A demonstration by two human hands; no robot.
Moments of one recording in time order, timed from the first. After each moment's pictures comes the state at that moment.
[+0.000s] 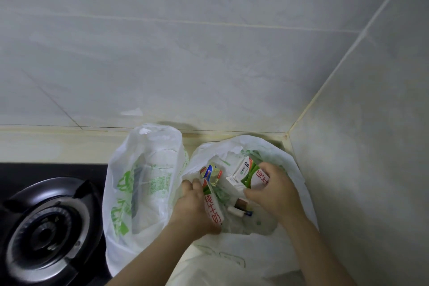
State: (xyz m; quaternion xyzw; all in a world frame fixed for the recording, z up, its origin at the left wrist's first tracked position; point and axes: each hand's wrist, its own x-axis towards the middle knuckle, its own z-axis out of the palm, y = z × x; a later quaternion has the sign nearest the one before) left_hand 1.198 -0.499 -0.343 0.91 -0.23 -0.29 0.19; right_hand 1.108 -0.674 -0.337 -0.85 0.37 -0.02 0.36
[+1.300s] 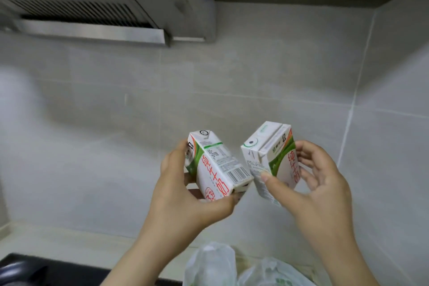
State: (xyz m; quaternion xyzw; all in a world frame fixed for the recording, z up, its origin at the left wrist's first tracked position) left_hand 1.138 -0.296 0.038 0.64 -0.34 0.10 0.69; right_hand 1.057 -0.463 0.046 -0.72 0.00 -0.52 0.46
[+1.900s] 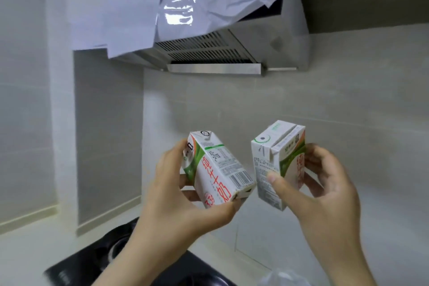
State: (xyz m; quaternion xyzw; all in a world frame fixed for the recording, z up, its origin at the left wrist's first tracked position) left_hand 1.059 -0.179 0.063 0.71 -0.22 0.30 0.60; right_hand 1.074 -0.375 0.065 -0.68 -0.18 -0.41 0.58
